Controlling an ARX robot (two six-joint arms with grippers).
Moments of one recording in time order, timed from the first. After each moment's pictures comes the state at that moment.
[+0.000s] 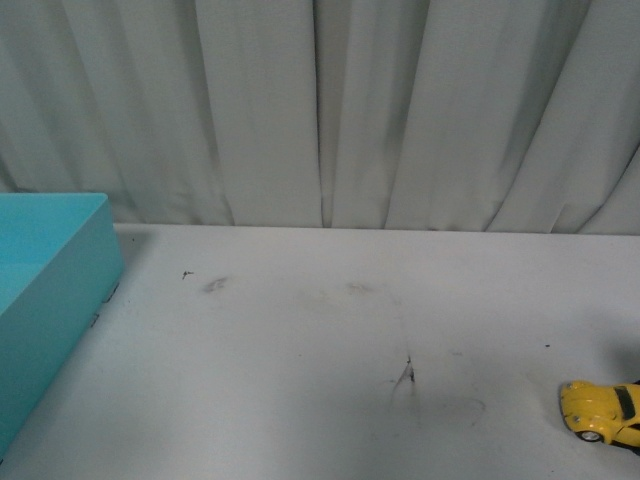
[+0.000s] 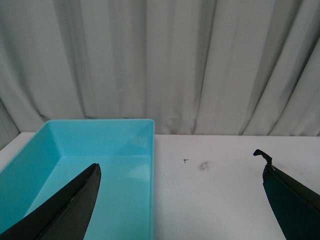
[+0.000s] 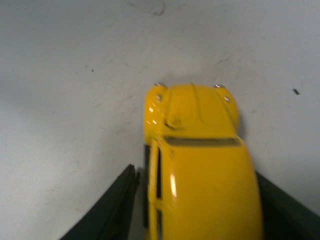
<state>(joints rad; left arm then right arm) 0.00 0.01 0.01 0.00 0.00 0.00 -0.36 2.28 1.16 -0.49 -0.87 -1.75</state>
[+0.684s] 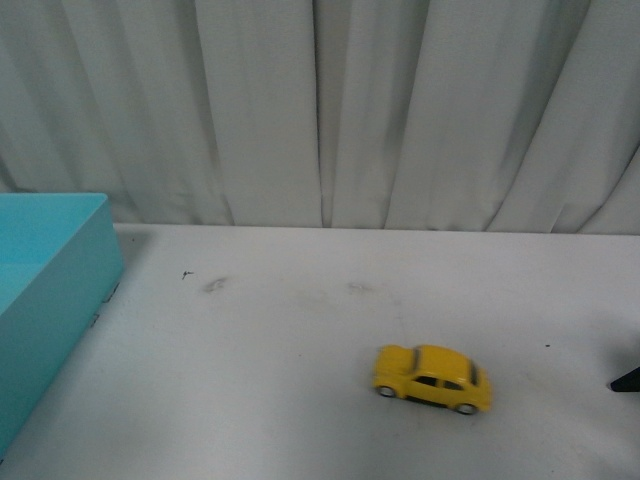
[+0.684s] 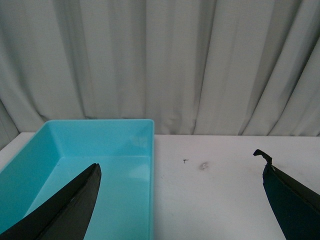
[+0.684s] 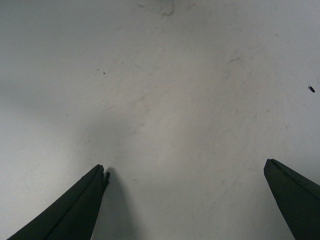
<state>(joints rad) 0.00 0.01 0.01 0.00 0.00 0.00 -0.36 2.28 1.15 -0.51 -0.87 -1.72</state>
